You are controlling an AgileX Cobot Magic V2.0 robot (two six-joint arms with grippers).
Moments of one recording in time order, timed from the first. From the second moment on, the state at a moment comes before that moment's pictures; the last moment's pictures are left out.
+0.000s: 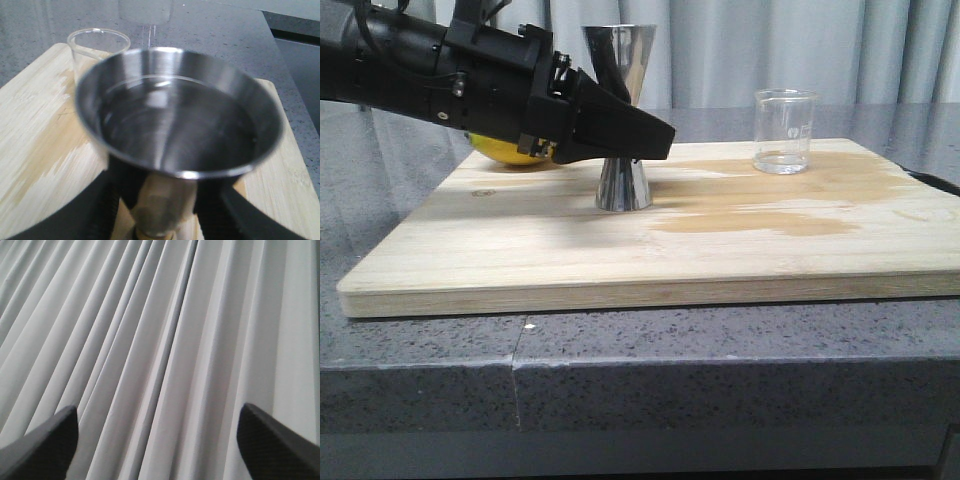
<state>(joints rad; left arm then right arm) -0.38 1.86 -1.11 -1.68 1.03 2.08 0.17 0.78 -0.72 -0.34 -0.80 0.14</state>
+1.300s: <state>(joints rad) -0.24 1.86 -1.11 -1.52 1.16 1.95 0.17 0.78 -0.72 -0.34 -0.80 0.14</state>
